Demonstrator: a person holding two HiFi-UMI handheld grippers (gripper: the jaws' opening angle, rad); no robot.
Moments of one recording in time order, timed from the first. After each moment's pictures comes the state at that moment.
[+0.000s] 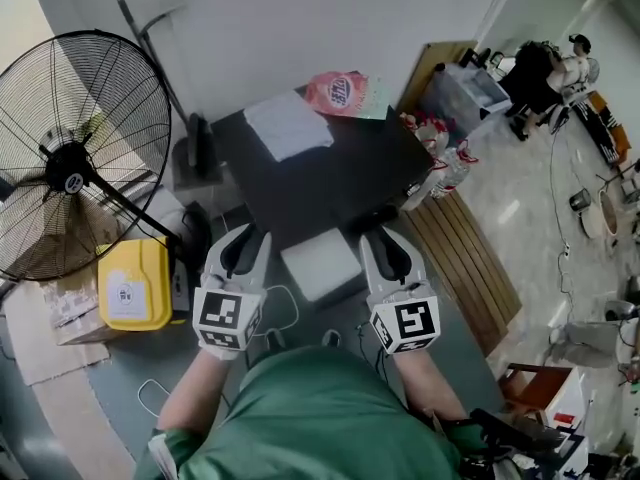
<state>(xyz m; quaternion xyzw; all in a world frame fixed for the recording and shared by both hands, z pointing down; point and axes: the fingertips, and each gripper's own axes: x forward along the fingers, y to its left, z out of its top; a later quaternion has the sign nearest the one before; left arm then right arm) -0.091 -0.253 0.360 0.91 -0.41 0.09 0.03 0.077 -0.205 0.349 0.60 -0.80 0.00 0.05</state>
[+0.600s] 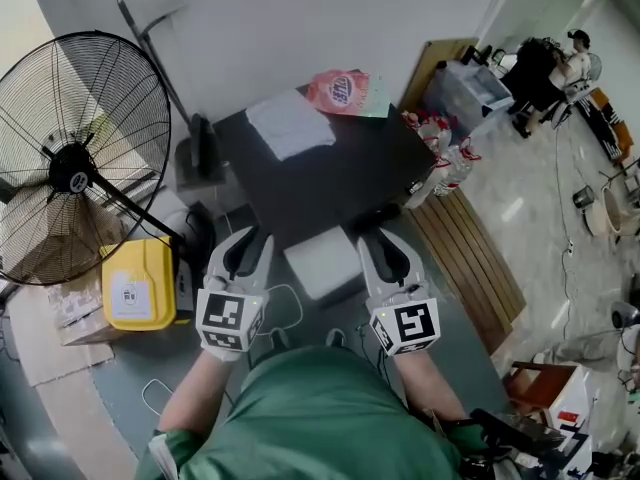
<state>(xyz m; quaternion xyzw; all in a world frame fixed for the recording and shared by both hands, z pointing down) -0.091 -0.243 0.366 0.91 -0.41 0.10 0.03 0.067 -0.195 0.350 0.59 -0.81 -0.01 0.04</state>
